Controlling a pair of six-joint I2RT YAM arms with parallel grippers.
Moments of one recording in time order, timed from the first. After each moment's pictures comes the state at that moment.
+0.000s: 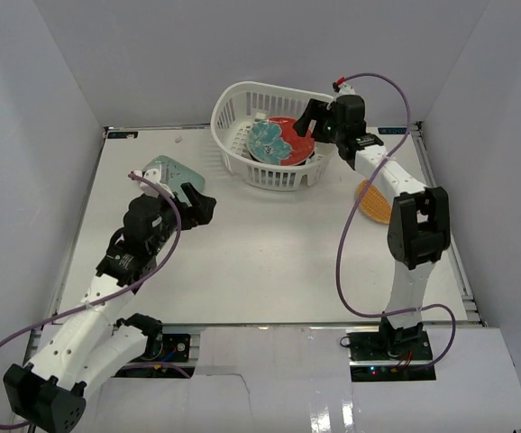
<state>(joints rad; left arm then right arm) -0.42 0.78 0.75 -0.20 -0.07 -0.49 0.30 2.01 1.69 -0.05 -0.16 0.43</state>
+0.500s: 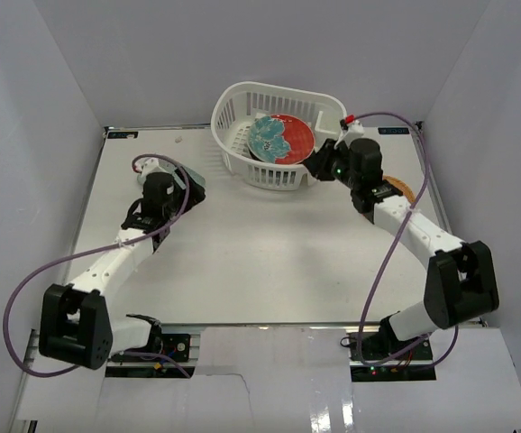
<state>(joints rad) -0.29 1.21 0.78 -0.06 -0.17 -0.66 0.36 1.50 1.10 0.17 -0.23 0.43</state>
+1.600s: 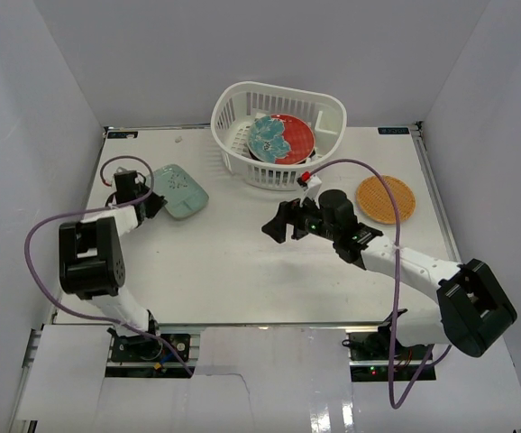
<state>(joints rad) 0.13 1.72 0.90 0.11 0.10 -0.79 0.69 1.30 0.70 0.25 -0.28 0.40</state>
